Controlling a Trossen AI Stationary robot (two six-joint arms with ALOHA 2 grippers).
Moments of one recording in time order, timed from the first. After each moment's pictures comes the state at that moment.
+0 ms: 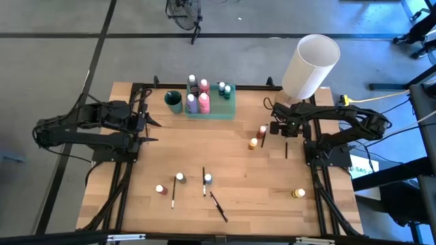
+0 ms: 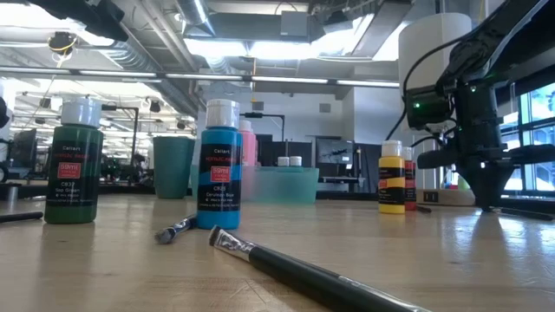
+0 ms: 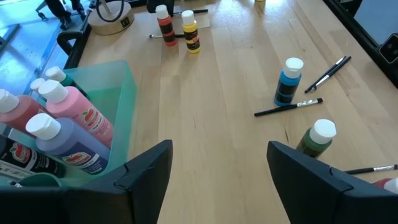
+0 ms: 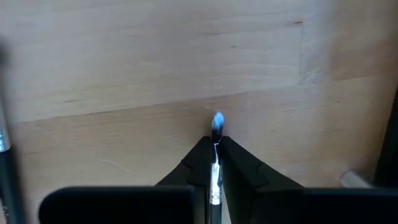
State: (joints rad) left arm 0.13 0.51 0.82 -0.92 0.09 0.21; right arm -0.57 1.37 0.56 -0.82 0.02 1.12
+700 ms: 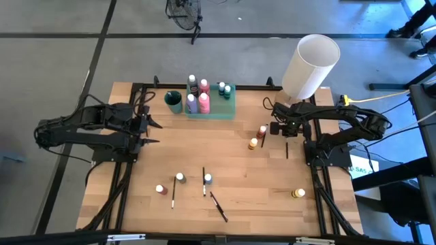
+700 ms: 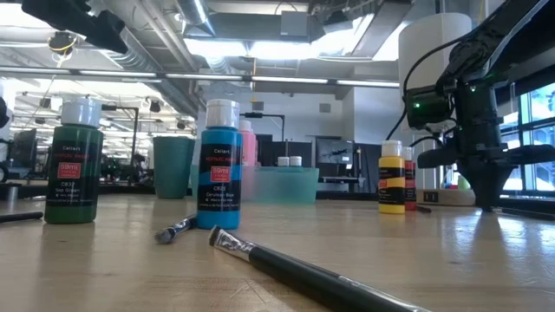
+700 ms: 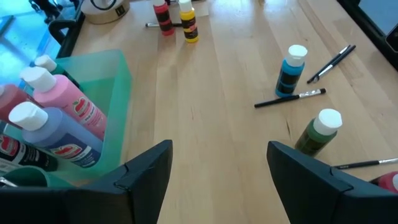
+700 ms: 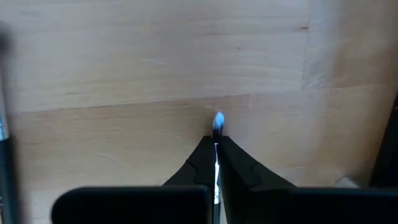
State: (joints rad) left arm 0.13 0.50 0.76 -0.89 0.09 0.21; right arm -0.57 1.37 0.56 -0.82 0.02 1.06
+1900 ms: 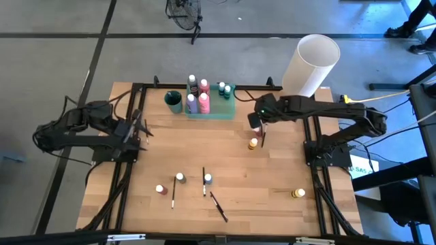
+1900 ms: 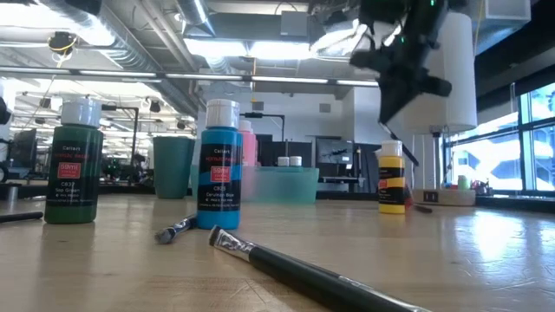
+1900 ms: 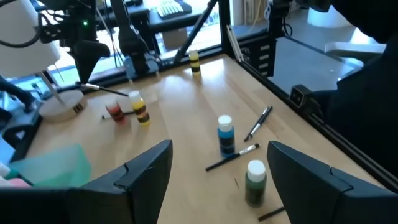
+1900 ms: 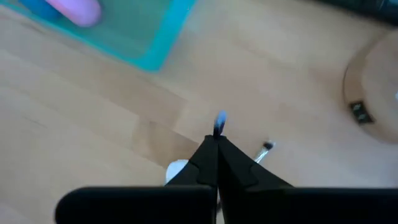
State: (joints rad) left arm 0.13 0.31 0.77 -0.81 0.38 0.28; right arm -0.21 1.37 1.12 -0.91 0.32 0.88
